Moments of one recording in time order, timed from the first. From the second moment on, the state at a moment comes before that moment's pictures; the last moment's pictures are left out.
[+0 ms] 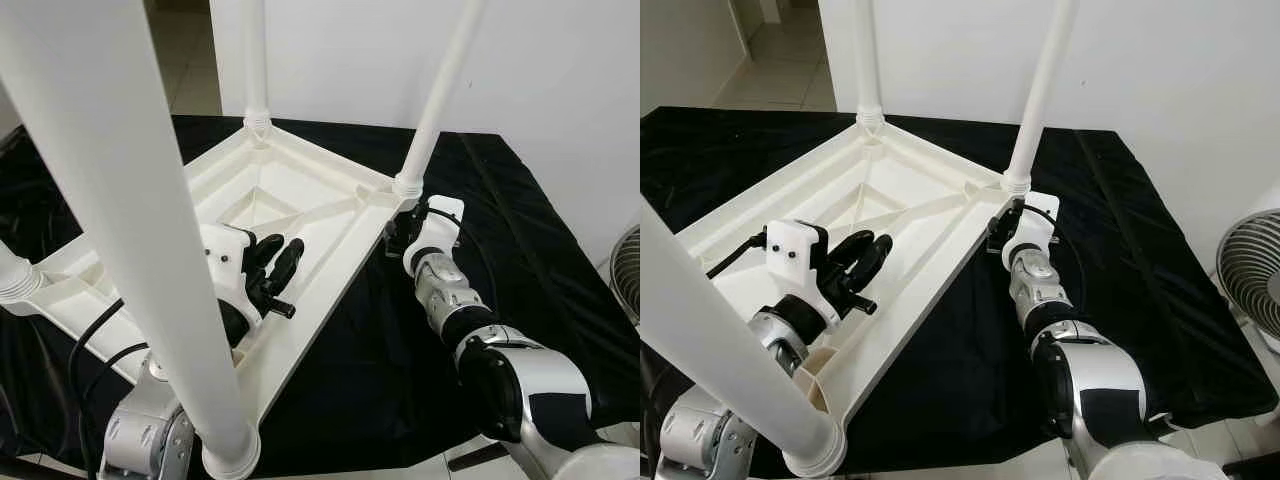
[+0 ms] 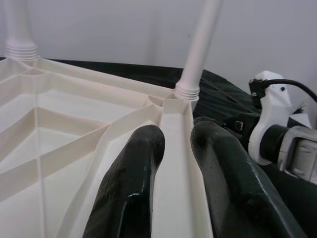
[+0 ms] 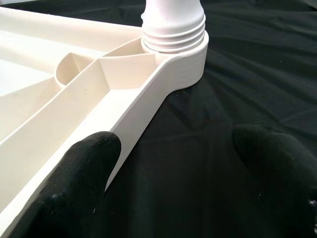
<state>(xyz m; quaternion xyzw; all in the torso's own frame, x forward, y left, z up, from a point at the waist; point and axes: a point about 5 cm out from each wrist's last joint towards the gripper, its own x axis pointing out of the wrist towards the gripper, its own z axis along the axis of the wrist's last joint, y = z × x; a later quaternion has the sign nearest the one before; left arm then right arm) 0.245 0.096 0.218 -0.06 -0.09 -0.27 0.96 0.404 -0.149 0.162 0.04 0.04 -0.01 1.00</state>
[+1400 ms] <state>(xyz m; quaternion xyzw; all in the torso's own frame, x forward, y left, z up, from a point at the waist) 0.251 0.077 0.226 -0.07 -0.09 -0.29 0.95 0.400 -0.108 0.176 0.06 -0.04 0.17 0.98</state>
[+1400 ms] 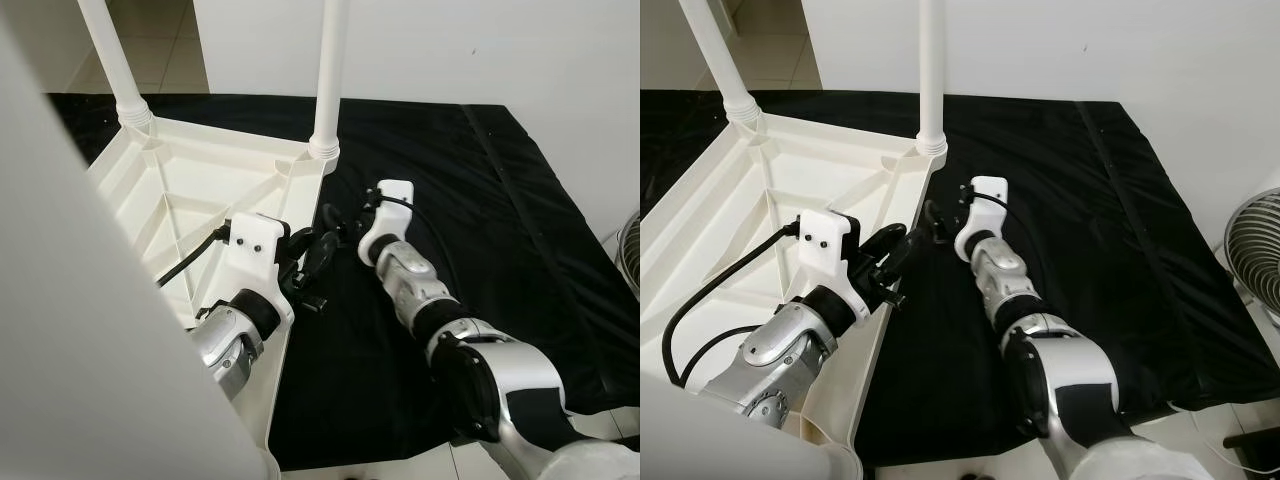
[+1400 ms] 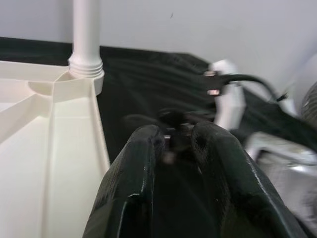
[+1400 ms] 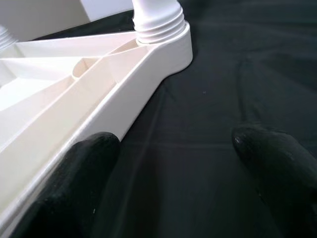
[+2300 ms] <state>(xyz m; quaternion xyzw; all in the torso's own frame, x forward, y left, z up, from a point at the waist) 0.311 0.016 0.251 -0.10 -0.10 -0.35 0.93 0.329 -0.161 0.144 0.04 -0.15 0.14 0.98</state>
